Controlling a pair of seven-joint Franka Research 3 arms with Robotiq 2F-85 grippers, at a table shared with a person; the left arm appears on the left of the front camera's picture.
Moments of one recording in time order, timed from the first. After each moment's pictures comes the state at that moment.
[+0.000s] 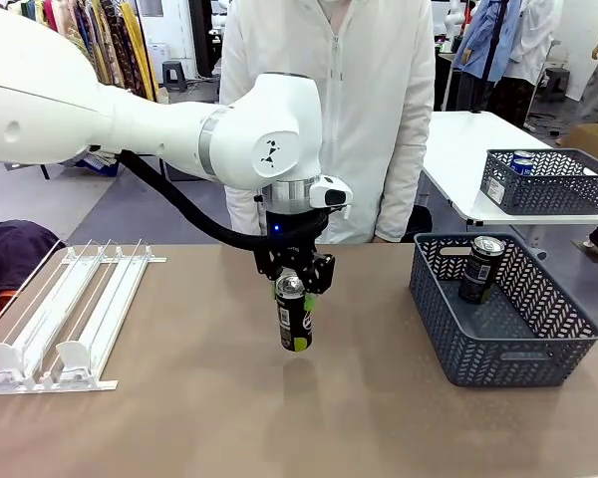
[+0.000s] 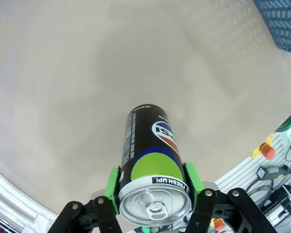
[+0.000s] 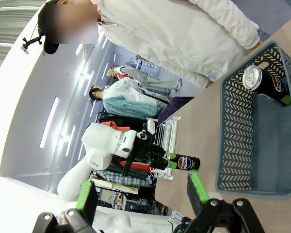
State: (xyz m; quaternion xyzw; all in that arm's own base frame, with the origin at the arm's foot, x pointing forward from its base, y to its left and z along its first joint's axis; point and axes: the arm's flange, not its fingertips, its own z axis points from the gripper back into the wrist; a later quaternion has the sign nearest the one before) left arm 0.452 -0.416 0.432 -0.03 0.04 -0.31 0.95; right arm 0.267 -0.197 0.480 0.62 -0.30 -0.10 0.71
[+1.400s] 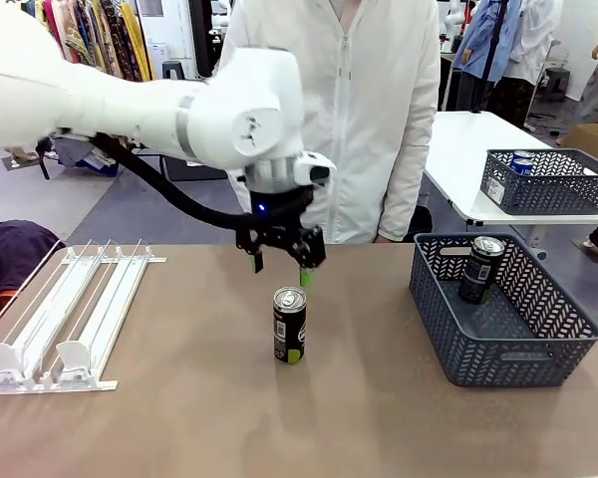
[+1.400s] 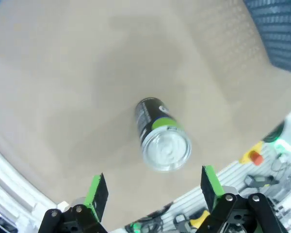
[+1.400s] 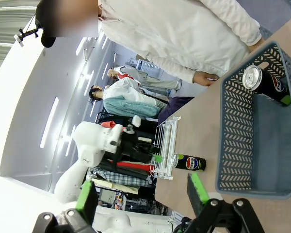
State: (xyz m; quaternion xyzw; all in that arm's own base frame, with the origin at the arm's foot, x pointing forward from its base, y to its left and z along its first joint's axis) left arm 0.465 -0.367 0.486 -0.07 0.01 -0.26 0.96; right arm 0.267 -0.197 0.480 0.62 -0.30 -0.10 0.71
